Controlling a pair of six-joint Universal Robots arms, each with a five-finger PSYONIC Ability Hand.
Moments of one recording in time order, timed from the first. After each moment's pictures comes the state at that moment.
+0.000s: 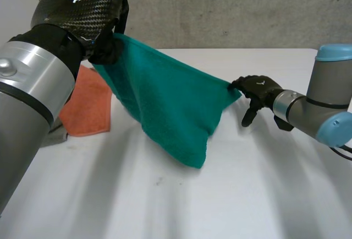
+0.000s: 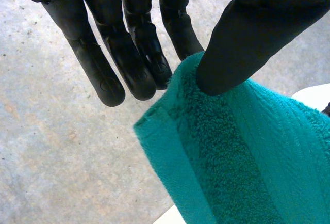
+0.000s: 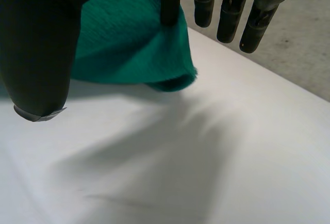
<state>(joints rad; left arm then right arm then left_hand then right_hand) 4.05 -1.56 -1.37 3.09 -1.74 3.46 1.82 -0.75 0.97 0.19 1.20 2.84 1.15 1.20 1.19 1.20 0.98 0.20 0.22 0.21 0.23 0.06</state>
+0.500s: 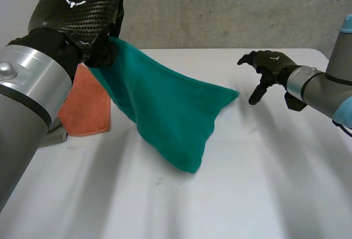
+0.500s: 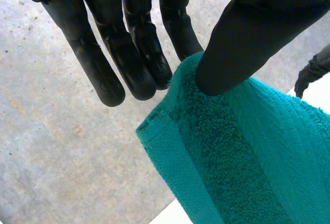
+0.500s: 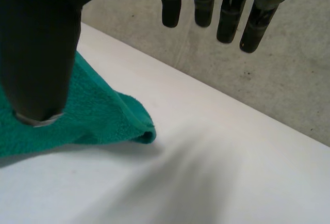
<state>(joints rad) 4.07 -1.55 -1.39 3.09 -1.74 3.48 1.78 -0.81 0.85 0.26 1.18 2.94 1.15 1.20 1.19 1.20 0.98 0.20 0.22 0.21 0.23 0.06</state>
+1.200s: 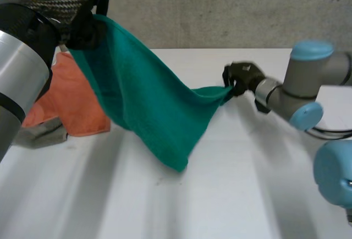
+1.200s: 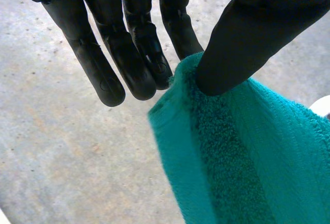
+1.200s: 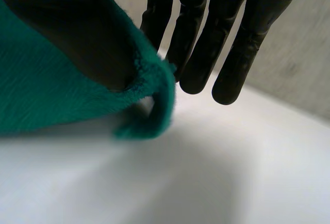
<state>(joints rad) 4.08 -1.48 -1.38 3.10 -1.74 3.48 1.87 -0.42 0.38 0.26 1.19 3.00 1.15 1.20 1.19 1.20 0.98 0.99 1.17 1.18 1.19 0.99</state>
